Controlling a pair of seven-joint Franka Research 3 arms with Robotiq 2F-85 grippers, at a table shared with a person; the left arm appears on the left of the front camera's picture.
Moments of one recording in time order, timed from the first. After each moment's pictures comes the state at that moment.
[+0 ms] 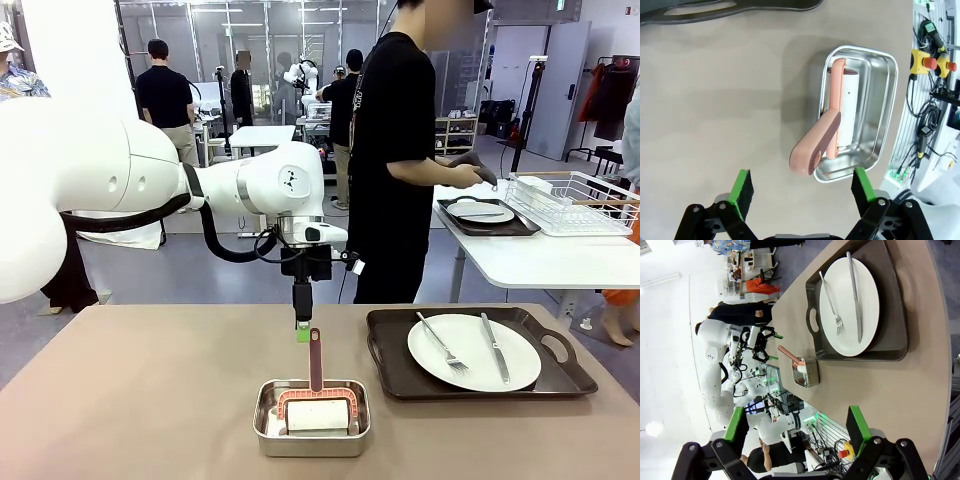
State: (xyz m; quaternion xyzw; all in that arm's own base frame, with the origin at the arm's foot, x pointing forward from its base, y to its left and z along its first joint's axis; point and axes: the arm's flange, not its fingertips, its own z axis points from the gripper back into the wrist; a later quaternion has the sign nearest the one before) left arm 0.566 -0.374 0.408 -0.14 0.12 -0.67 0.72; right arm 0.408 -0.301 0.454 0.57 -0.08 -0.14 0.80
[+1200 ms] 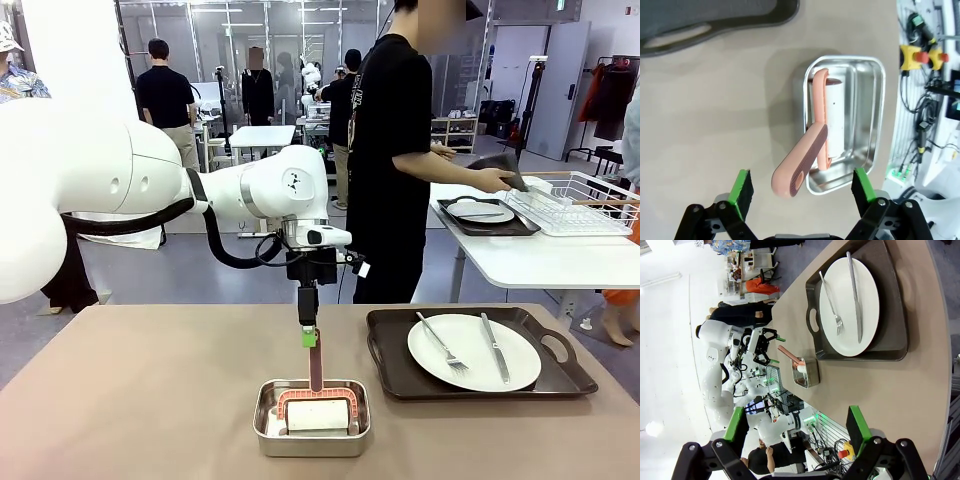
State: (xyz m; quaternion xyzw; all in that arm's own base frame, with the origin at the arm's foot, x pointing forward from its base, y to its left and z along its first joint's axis) left arm 0.556 -0.386 0.403 -0.17 0.12 -0.70 0.68; right arm 0.408 -0.301 0.454 0.57 -0.08 -0.14 0.80
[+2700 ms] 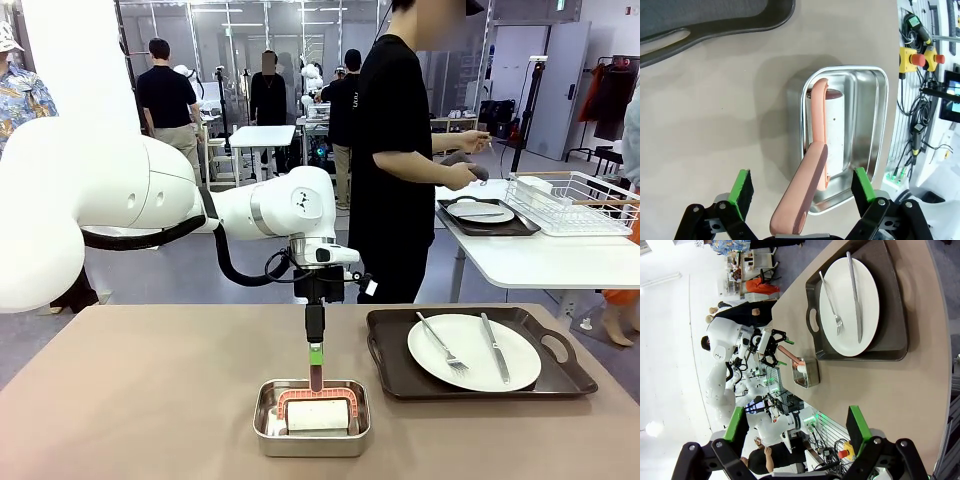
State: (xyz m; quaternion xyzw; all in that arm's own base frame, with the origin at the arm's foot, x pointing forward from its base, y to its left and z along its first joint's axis) left arm 0.551 -0.398 0.371 -0.18 0.14 -0.70 0.68; right arm 0.408 -0.301 0.454 0.57 -0.08 -0.14 0.80
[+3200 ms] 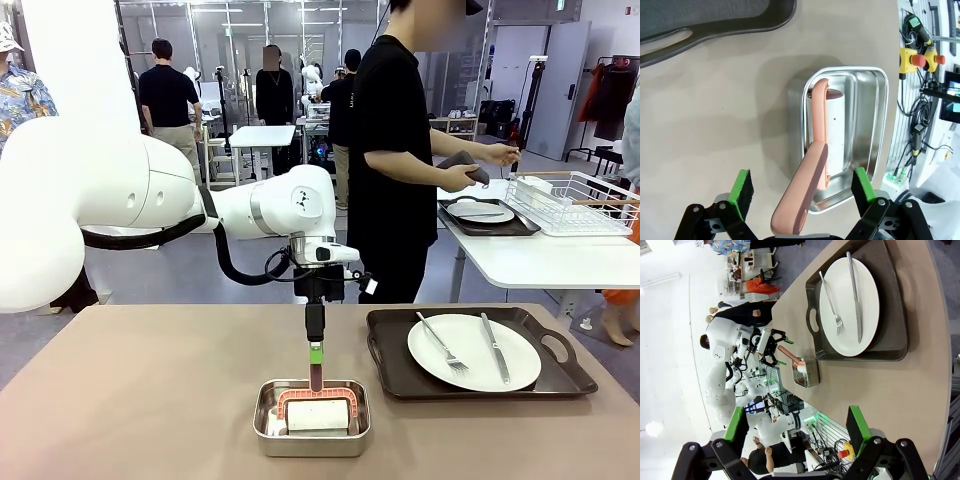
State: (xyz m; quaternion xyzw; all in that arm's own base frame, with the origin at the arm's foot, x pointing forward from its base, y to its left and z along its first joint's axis) left arm 0.552 -0.398 0.373 -0.18 0.14 -0.70 0.68; right arm 0.408 -0.301 0.454 0.57 -0.08 -0.14 0.80
